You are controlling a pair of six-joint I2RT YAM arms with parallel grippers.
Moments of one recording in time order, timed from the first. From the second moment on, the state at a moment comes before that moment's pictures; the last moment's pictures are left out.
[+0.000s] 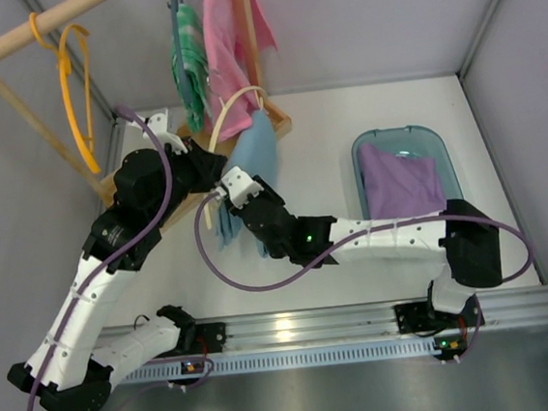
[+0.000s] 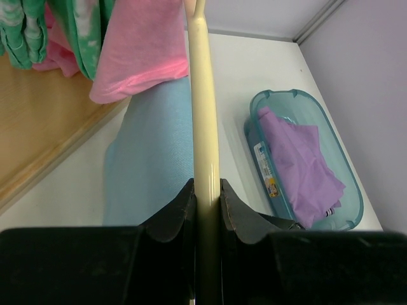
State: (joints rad) left arm -0.57 0.94 1.27 -0.55 -0.11 -0.49; right arm 1.29 1.65 1.26 0.10 0.87 -0.15
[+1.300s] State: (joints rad) left arm -0.61 1.03 1.24 -0.33 -0.20 -0.51; right arm 1.20 1.18 1.39 0.63 1.11 -0.78
